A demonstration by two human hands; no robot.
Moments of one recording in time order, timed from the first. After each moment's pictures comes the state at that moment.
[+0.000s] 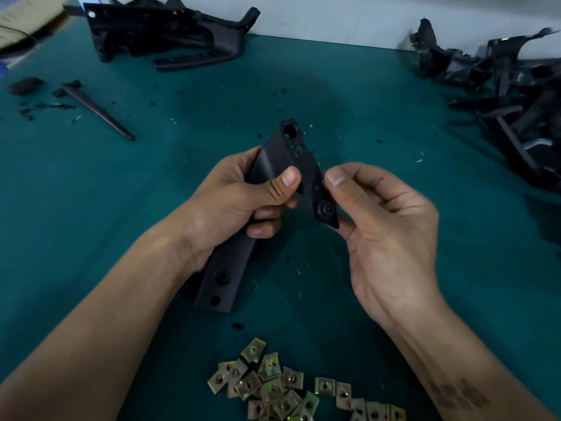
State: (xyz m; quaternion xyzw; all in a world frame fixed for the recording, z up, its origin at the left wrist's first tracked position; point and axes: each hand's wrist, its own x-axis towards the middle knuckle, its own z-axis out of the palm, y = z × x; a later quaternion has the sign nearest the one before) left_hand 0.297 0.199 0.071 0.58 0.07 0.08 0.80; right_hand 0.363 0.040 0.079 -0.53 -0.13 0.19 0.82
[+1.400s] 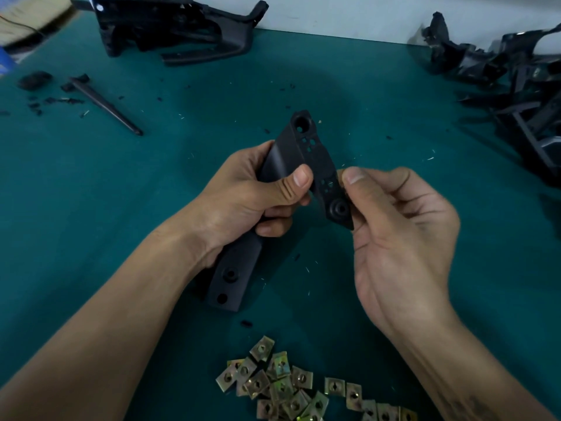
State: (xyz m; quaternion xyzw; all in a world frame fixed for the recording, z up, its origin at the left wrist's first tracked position) left_hand 0.296 0.195 0.074 0.58 0.07 0.09 0.81; right_hand 0.354 0.044 0.079 -0.53 -0.12 0.15 0.83
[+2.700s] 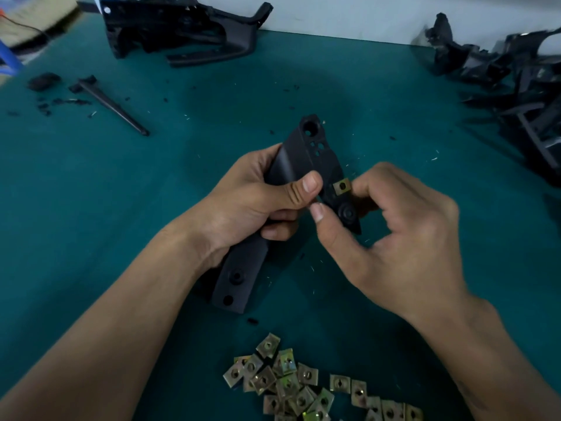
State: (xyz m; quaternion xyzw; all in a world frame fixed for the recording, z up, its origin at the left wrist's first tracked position) left_hand 0.296 0.196 0.072 0.58 0.03 0.06 0.81; right_hand 0.377 0.024 0.073 -0.76 -0.48 -0.20 0.39
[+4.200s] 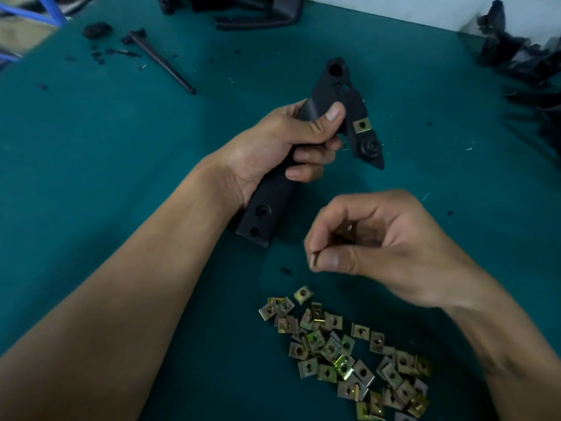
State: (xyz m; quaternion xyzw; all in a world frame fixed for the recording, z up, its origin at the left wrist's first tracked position) left_hand 0.289 0.210 0.083 0.50 0.05 0.05 0.86; right_hand 0.353 0.025 0.087 -0.59 -0.50 0.43 0.47
